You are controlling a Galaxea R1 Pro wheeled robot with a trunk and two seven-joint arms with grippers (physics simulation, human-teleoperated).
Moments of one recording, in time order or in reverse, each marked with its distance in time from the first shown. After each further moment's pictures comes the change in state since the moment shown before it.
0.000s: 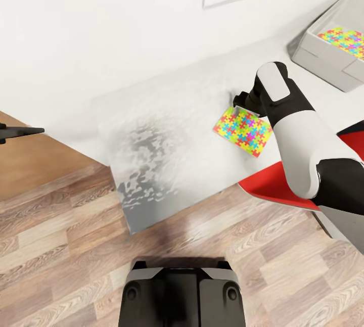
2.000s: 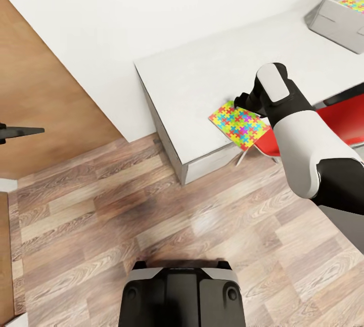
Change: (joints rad) left arm 0.000 0.000 0.000 0.000 0.000 0.000 0.000; right arm -0.001 -0.002 0.000 0.011 0.017 0.002 0.000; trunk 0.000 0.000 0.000
